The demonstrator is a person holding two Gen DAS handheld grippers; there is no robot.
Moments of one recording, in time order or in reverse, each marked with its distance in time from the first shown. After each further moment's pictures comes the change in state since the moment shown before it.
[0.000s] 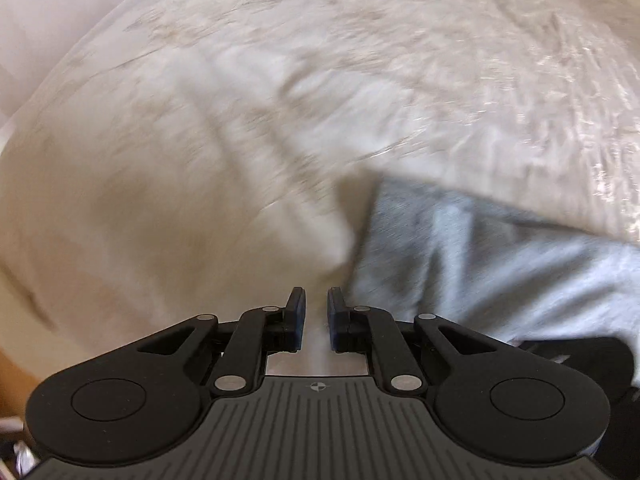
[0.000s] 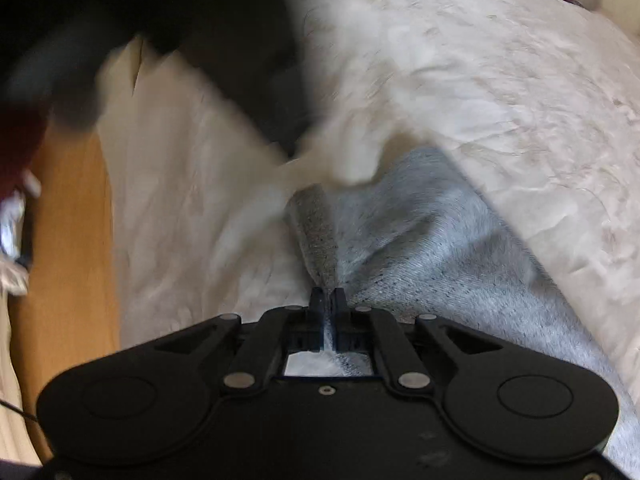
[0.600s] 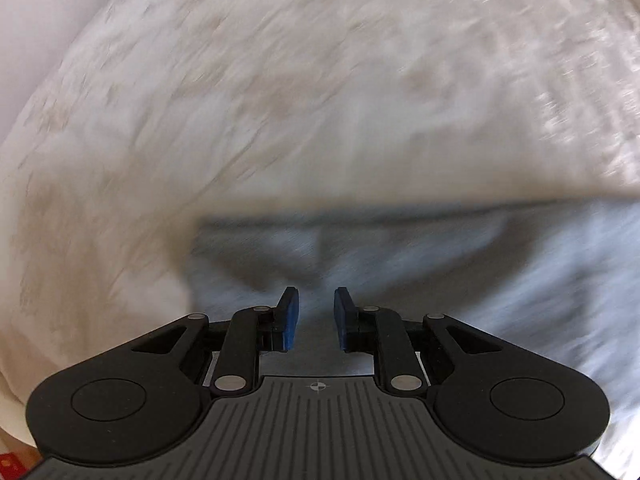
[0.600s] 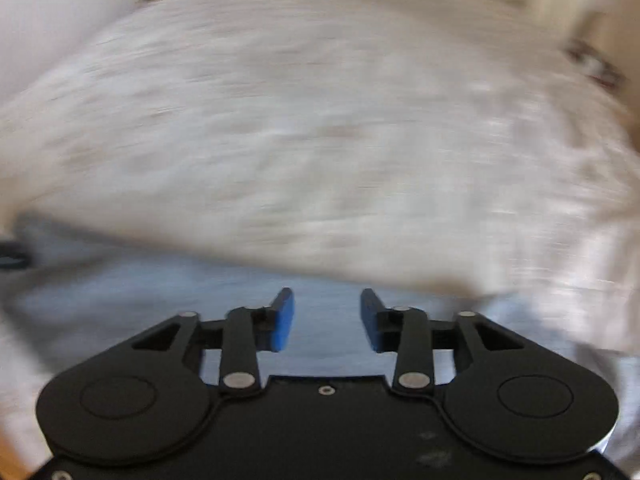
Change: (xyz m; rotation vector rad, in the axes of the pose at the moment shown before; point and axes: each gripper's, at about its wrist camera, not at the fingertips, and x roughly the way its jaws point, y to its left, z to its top) left arm 0.032 -0.141 0.013 0.251 0.010 0.041; right arm -0.184 -0.232 -0.202 0.759 -0.034 -0.589
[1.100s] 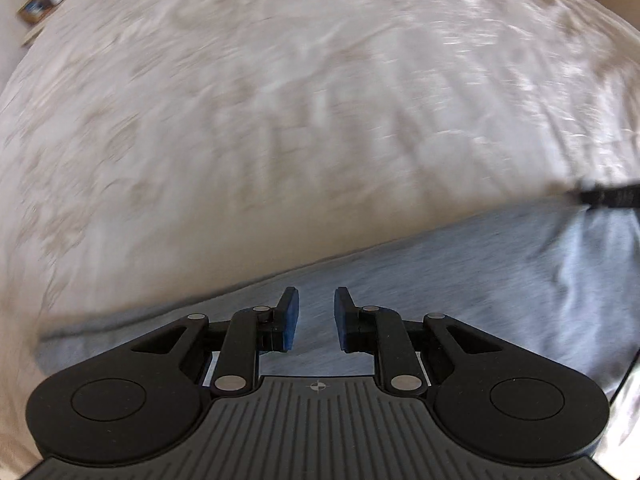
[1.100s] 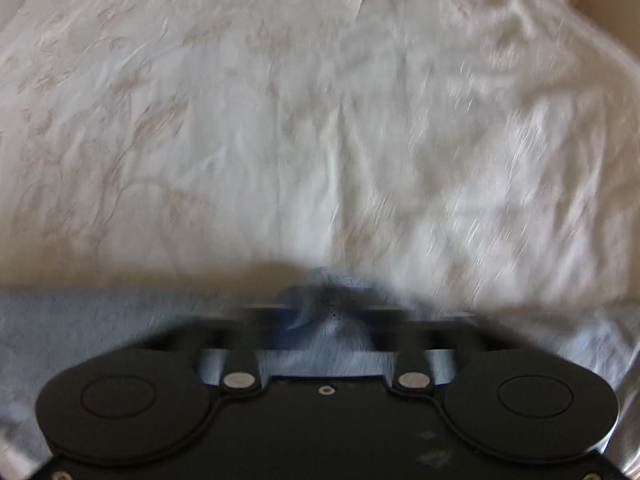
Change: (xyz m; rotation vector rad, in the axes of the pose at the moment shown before) left arm -0.050 -0.192 0.029 0.246 -0.056 -0.161; right arm 0.084 -0.150 -0.002 0.248 0.307 0.001
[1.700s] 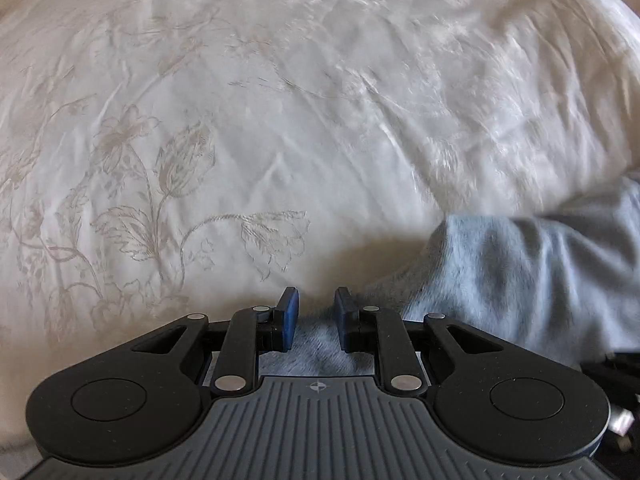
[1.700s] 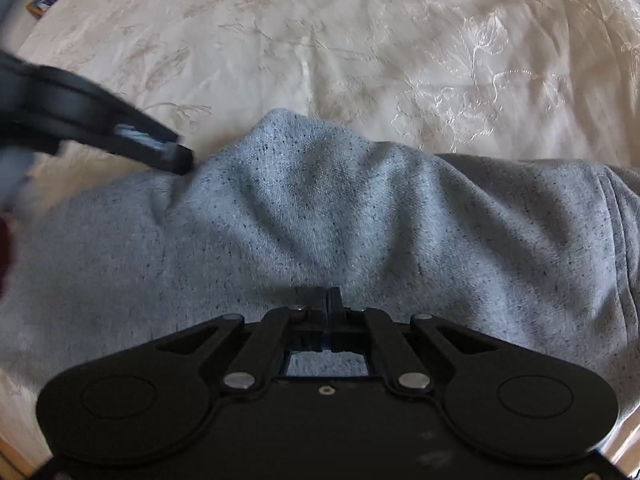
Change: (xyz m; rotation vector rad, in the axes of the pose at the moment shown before) left arm 0.058 -0.153 0.070 0.192 0.007 -0.115; right arm -0.012 -0.038 -0.091 0.074 -0.036 0.081
